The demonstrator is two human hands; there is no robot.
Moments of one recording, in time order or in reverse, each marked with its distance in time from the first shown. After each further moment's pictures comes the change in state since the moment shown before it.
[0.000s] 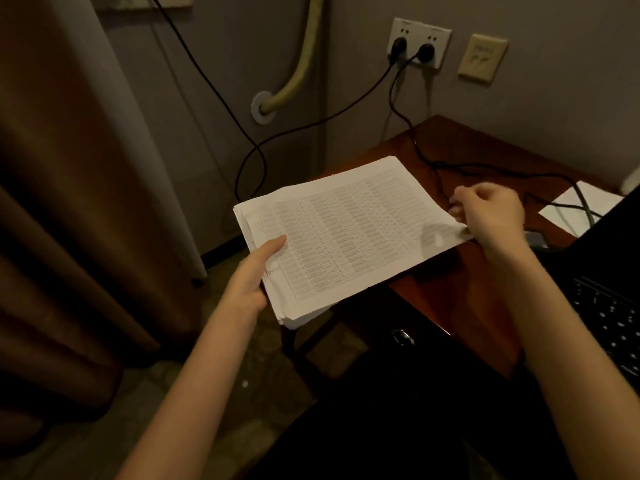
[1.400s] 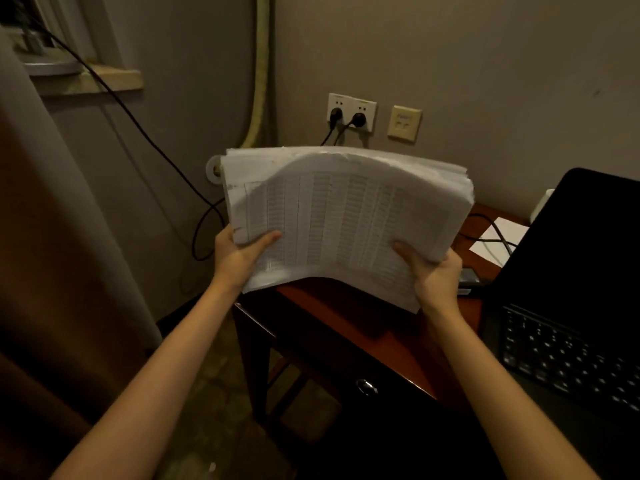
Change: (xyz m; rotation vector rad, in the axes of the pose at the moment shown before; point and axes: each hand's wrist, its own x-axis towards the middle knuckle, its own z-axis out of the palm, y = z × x) left_hand 0.045 0.052 0.074 0.432 -0.164 0.864; right_hand -0.018 0.019 -0.002 0.687 0.132 -0.252
